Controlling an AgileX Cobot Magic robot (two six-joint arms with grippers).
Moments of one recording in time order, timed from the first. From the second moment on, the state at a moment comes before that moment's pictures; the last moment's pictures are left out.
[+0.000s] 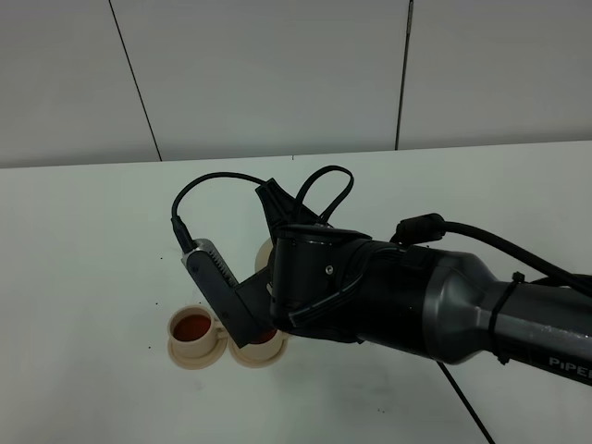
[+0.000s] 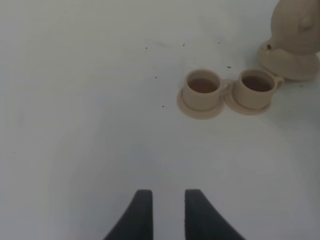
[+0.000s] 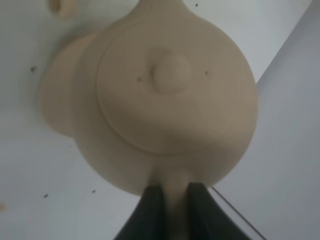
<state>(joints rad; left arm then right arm) 0.01 -0.01 -0.51 -0.09 1.05 0.10 1.00 1.92 -1.47 -0.78 0.82 -0.77</state>
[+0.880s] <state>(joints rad) 0.01 -0.01 -0.51 -0.09 1.05 0.10 0.95 1.92 -1.47 -0.60 0.78 -0.76</state>
